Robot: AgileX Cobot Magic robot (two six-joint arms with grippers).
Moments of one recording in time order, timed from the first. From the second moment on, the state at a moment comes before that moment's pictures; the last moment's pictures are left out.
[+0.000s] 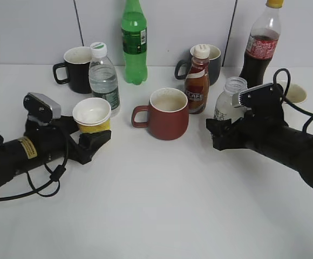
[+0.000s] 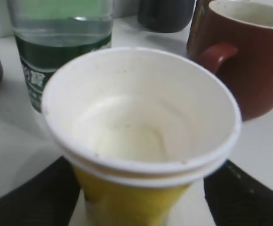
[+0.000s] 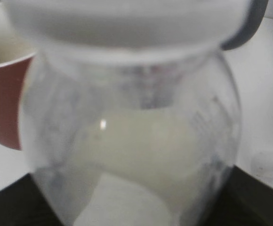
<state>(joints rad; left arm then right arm) -0.22 2.21 -0.69 0.58 -1.18 -0.18 0.30 2.04 -0.61 -0.21 -0.96 0.07</state>
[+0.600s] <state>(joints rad) -0.22 2.12 -0.52 0.50 -1.20 -0.18 0.30 2.12 -0.64 -0.18 -1.02 0.03</state>
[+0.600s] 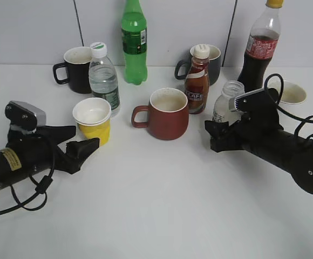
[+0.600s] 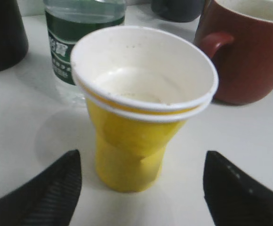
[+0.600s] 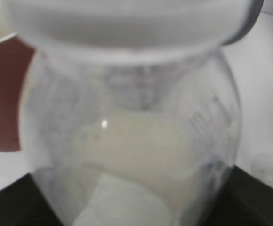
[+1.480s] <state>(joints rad) -0.22 1.95 -0.38 0.40 -1.20 -0.15 0.30 2.08 -0.64 -0.17 -0.89 0.01</state>
